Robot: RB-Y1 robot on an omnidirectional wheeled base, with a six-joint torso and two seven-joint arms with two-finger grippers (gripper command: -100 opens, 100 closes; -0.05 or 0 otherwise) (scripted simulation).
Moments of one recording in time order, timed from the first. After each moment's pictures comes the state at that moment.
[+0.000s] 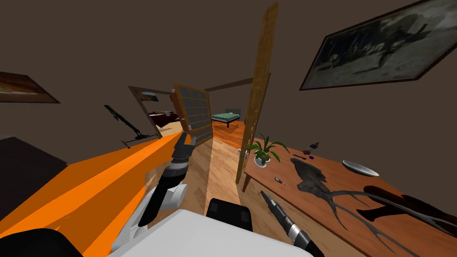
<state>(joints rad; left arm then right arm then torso) 0.55 0.04 0.07 -2.38 -0.11 -0.45 0.14 0.49 -0.68 0.35 -1.47 0.17 -0.52 0.17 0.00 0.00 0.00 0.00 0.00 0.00</state>
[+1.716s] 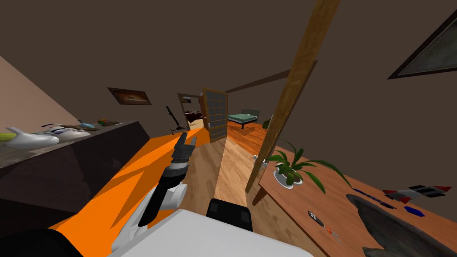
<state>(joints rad) 0.55 0.04 0.07 -2.38 -0.11 -0.45 0.14 0.47 -0.95 0.57 -0.95 0.33 -0.58 0.26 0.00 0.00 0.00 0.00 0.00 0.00</state>
